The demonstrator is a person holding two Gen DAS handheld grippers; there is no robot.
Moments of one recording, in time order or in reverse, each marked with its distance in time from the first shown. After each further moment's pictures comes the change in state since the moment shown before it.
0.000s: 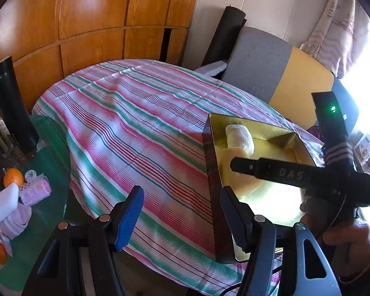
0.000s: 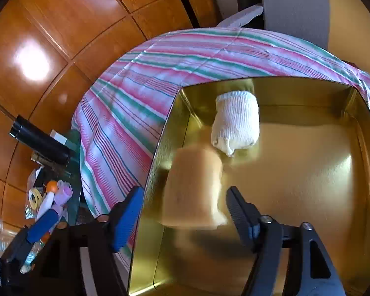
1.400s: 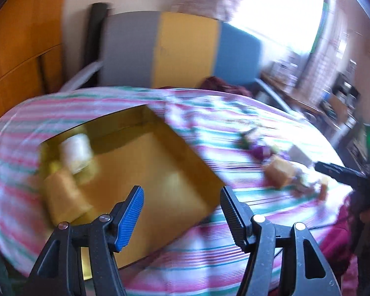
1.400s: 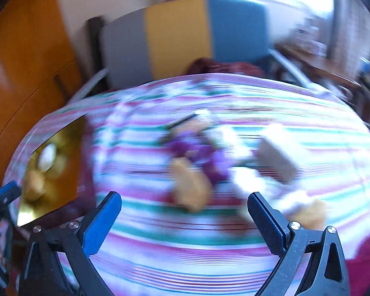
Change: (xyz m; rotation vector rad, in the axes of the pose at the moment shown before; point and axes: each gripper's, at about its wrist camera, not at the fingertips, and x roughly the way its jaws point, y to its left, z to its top) left arm -0.007 -0.225 -0.028 0.506 0.076 -0.423; right arm -0.292 -0.240 -0.205 0.423 -0.347 -0.559
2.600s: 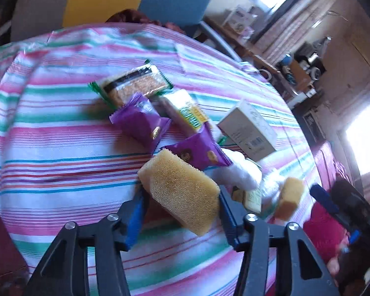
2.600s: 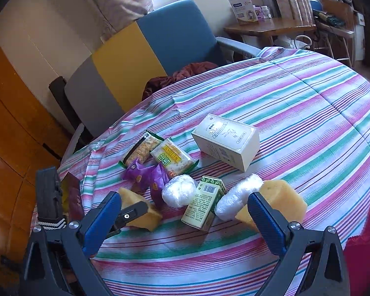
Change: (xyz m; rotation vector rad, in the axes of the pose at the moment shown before) left arm 0.188 -0.172 0.020 0.009 0.308 -0.340; right arm -0.002 -0.103 -0.014 0.354 -0.088 0.077
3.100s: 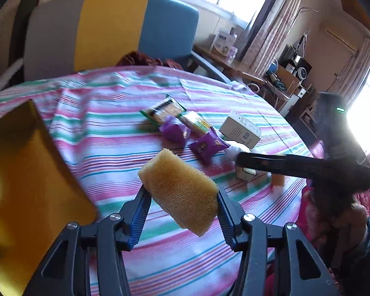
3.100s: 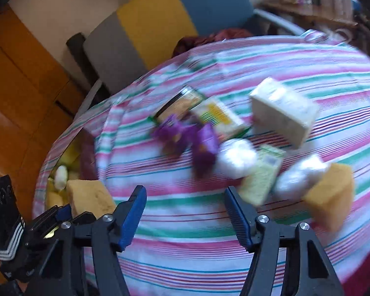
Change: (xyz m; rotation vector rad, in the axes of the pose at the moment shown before) left arm -0.123 0.030 -0.057 0.130 -0.178 0.058; right arm 0.048 0.061 -0.019 -0.122 0.243 0.107
